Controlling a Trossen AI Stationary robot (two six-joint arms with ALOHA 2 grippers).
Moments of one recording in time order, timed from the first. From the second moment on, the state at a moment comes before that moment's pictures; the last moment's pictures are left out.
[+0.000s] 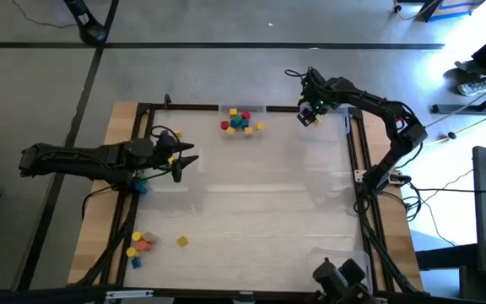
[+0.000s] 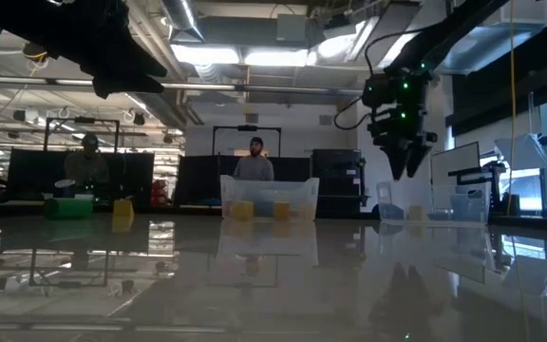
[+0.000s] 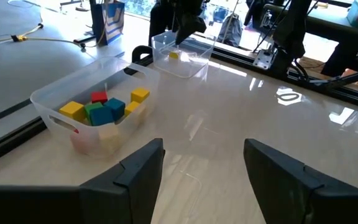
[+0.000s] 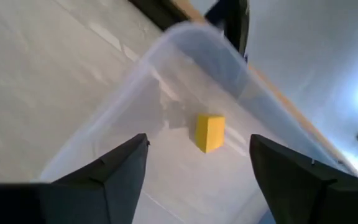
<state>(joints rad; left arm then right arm) 0.05 0.61 0.43 -0.14 -0.36 -0.25 -0.88 1.67 1.26 -0.86 0.17 -0.05</state>
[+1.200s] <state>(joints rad) -0.21 1.01 0.80 -0.80 -0.14 -0.47 -0.03 1.58 0.98 -0.09 0.12 -0.14</state>
